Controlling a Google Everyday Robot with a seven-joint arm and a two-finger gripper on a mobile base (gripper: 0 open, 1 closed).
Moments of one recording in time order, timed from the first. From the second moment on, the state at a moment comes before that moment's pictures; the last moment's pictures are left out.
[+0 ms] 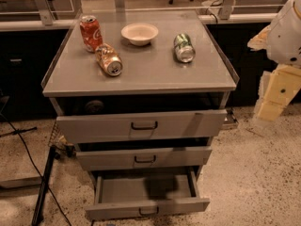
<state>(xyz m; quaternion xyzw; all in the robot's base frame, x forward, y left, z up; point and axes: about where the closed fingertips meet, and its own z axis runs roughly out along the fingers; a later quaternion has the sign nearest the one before) 0.438 -0.217 0.976 -0.60 0.78 -0.03 0.16</state>
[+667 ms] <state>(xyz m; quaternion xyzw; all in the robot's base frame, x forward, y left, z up) 0.438 -0.217 0.976 -0.60 0.78 -0.03 0.16</state>
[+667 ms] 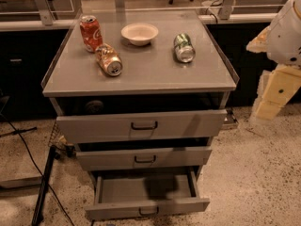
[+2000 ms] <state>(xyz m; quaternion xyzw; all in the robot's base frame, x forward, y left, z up) 0.420 -0.201 0.854 -0.57 0.79 0.03 0.22</state>
